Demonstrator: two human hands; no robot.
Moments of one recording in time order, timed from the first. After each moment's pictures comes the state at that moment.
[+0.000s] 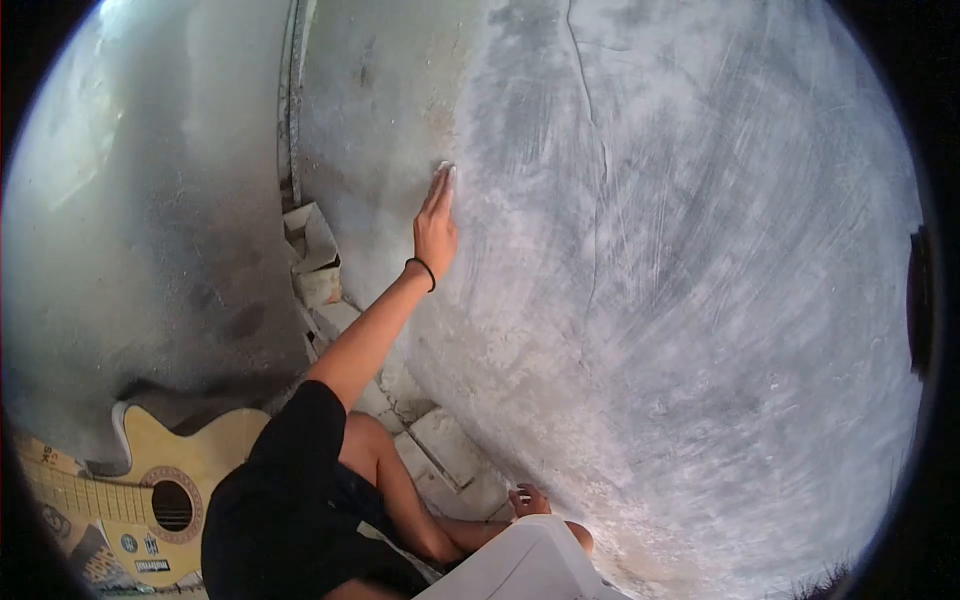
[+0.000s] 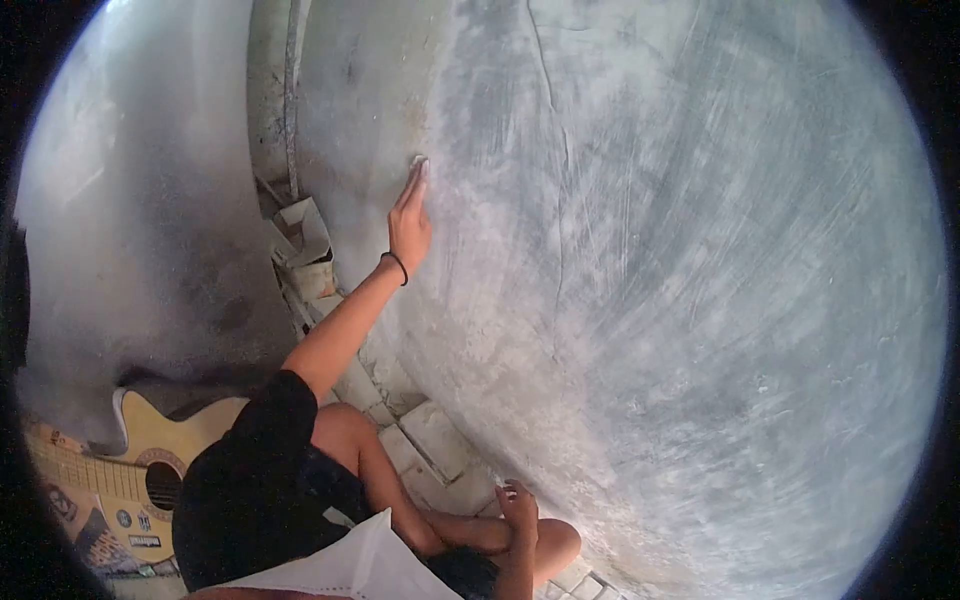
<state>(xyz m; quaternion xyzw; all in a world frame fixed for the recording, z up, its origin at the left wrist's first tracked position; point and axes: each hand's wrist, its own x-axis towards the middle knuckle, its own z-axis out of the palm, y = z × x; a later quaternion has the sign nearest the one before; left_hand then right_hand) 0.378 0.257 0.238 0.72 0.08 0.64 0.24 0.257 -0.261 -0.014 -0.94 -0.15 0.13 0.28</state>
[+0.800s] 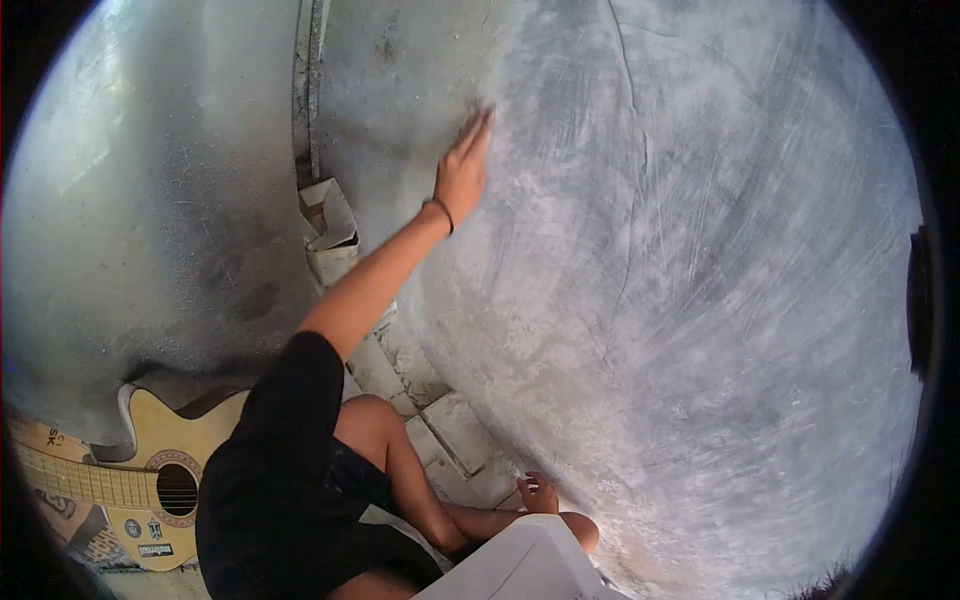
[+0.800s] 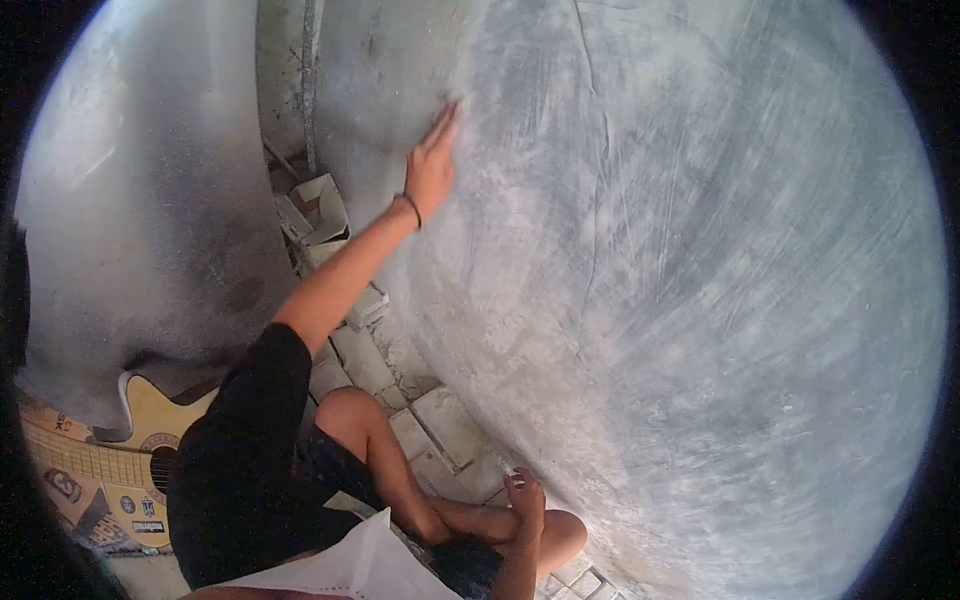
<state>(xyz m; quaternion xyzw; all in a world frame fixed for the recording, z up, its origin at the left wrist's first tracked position) 0.388 0.293 0.281 0.74 0.03 0.64 0.18 0.266 -0.256 -0.017 -0.94 -0.14 0.15 0.26</state>
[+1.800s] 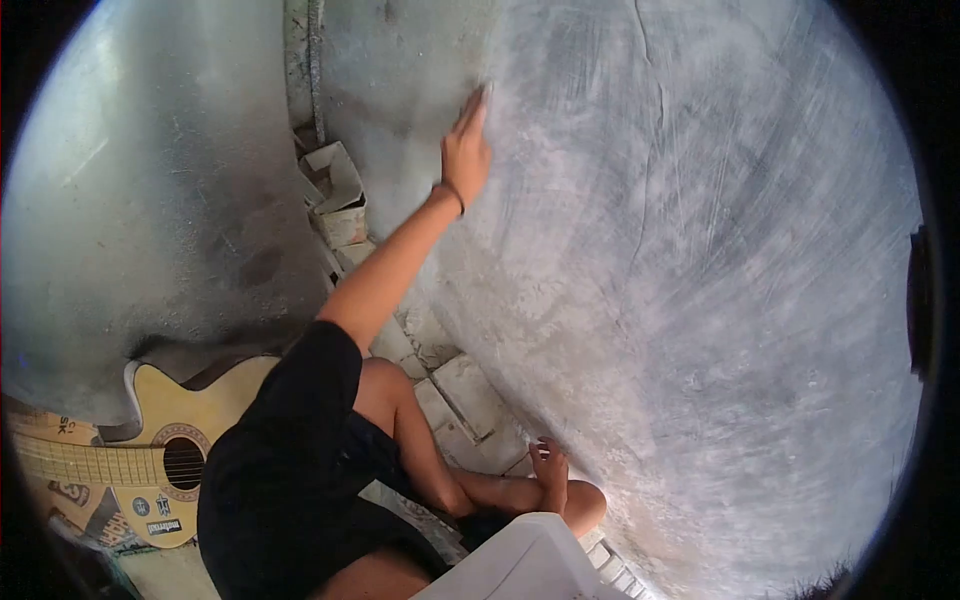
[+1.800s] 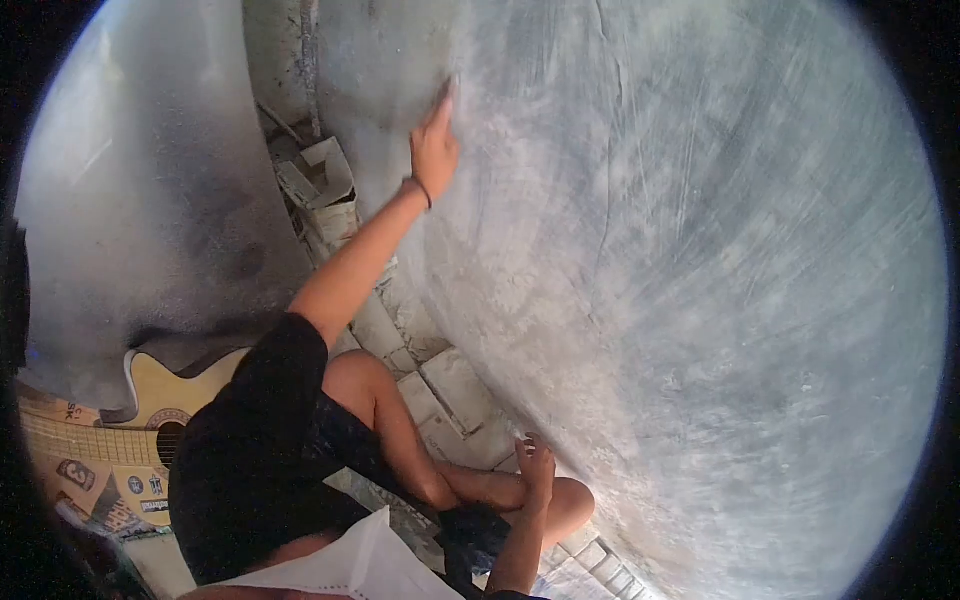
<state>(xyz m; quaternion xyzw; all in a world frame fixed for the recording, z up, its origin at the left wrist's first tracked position) 0.390 0.274 0.244 0.71 0.07 0.67 0.23 0.257 -0.251 0.000 -0.94 -0.14 0.12 0.28</state>
